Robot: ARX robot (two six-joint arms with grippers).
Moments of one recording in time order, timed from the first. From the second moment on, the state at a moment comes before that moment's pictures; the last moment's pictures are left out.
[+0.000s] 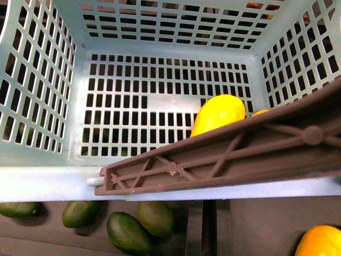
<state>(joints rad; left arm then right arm) -0.71 1.50 1.29 -0.36 0.16 -0.75 0.00 0.60 0.09 0.50 0.00 0.01</state>
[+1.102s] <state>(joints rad) -0.71 1.50 1.29 -0.36 0.16 -0.75 0.00 0.21 0.02 0.21 0.00 0.01</state>
